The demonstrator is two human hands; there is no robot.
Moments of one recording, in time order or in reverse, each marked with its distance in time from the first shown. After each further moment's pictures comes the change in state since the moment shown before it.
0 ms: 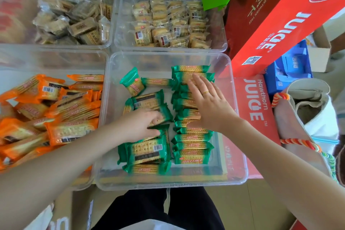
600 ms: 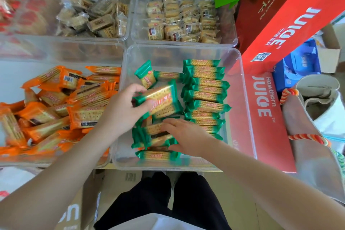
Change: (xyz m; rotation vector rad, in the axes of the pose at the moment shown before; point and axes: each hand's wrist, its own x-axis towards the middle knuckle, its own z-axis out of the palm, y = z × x) left_hand -0.064 -0.001 -0.009 -0.539 0.635 -0.228; right_hand -0.025 -0.089 0.031 0.202 -0.210 -0.331
